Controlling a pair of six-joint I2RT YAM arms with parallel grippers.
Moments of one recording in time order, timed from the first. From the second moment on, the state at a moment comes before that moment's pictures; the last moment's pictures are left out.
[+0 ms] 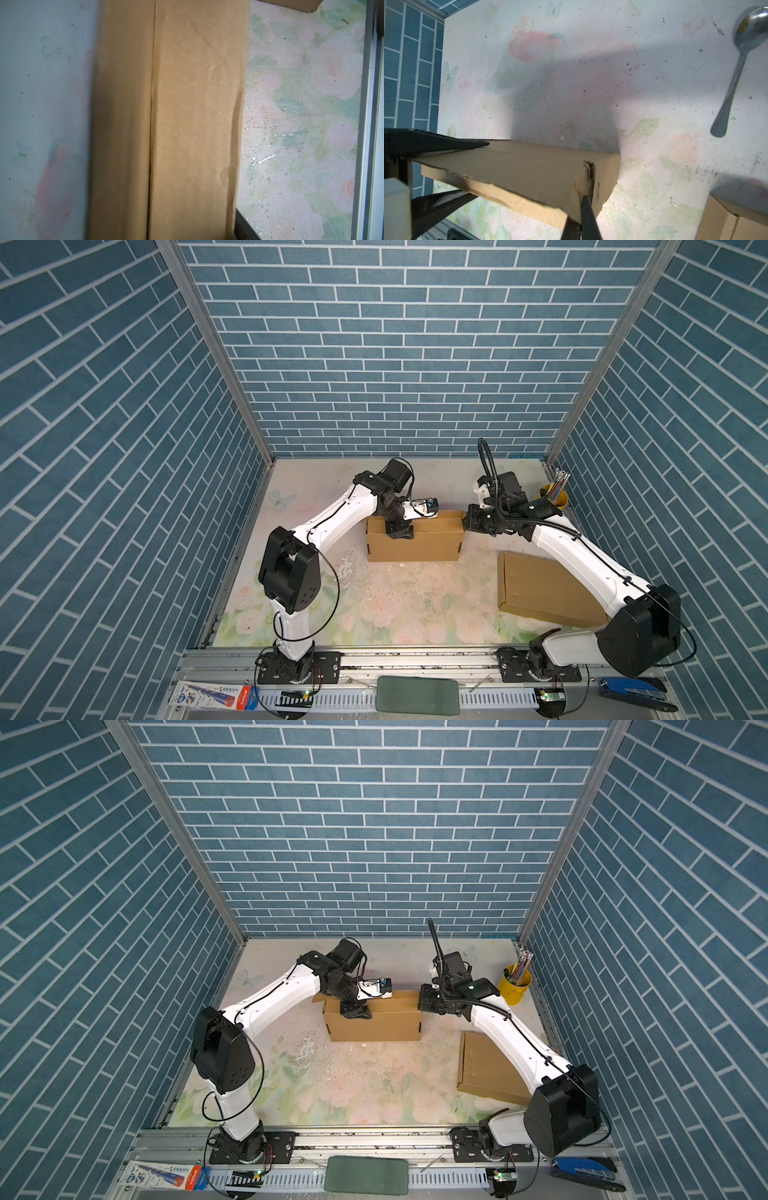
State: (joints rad) left arm -0.60 1.86 1.67 -1.02 0.33 0.83; right arm 0.48 1.39 1.20 -0.76 -0.19 0.50
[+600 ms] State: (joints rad) left arm -0.49 1.53 1.51 -0.87 0.30 0.63; right arm 0.48 1.42 1.22 -0.77 -0.12 0.54
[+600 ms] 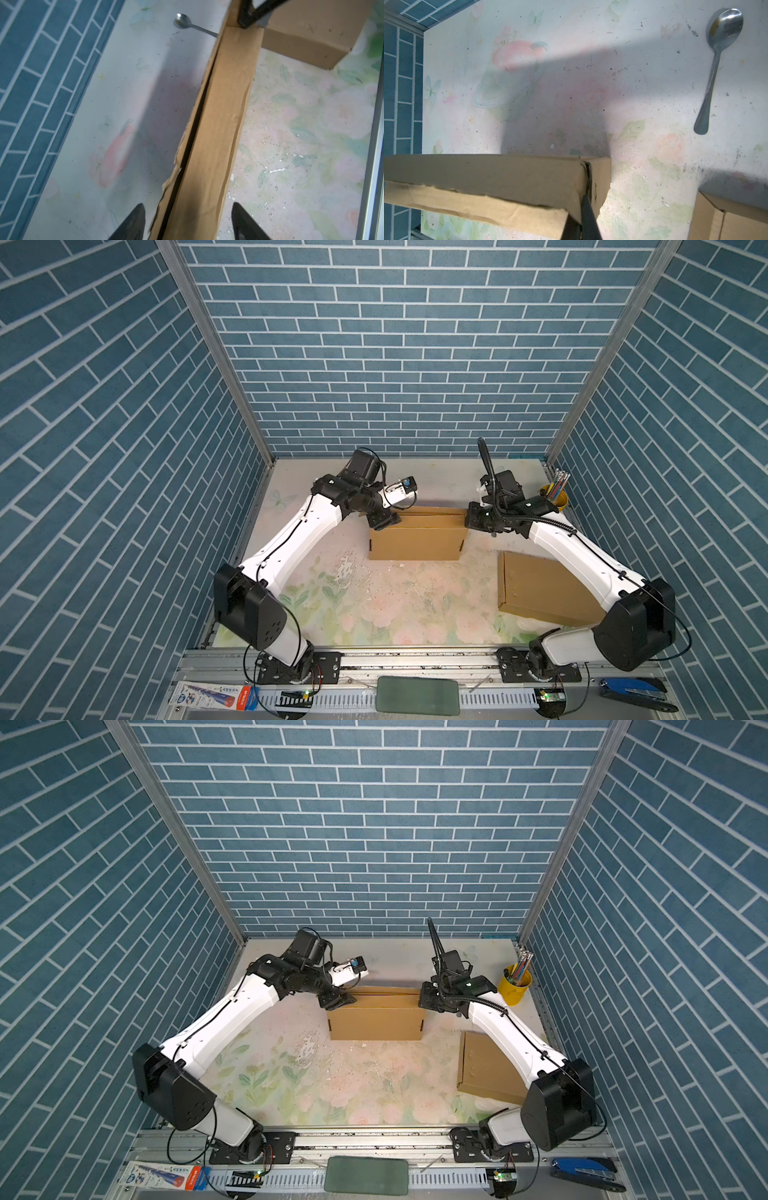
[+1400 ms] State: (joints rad) left arm -0.25 1.53 1.40 -0.83 0.34 0.24; right arm 0.50 1.42 1.22 -0.79 -0.08 0.55
